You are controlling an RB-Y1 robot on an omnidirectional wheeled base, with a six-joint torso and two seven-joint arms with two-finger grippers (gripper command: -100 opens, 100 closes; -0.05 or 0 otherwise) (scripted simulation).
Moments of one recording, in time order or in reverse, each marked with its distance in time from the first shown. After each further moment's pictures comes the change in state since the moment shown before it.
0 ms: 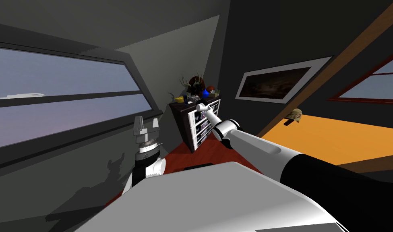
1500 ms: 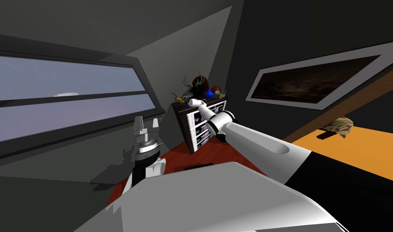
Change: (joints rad) left arm 0.000 0.000 0.000 0.000 0.000 0.000 0.000; right arm -0.250 0.079 -0.012 0.245 -0.055 0.176 -0.124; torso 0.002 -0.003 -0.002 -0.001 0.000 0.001
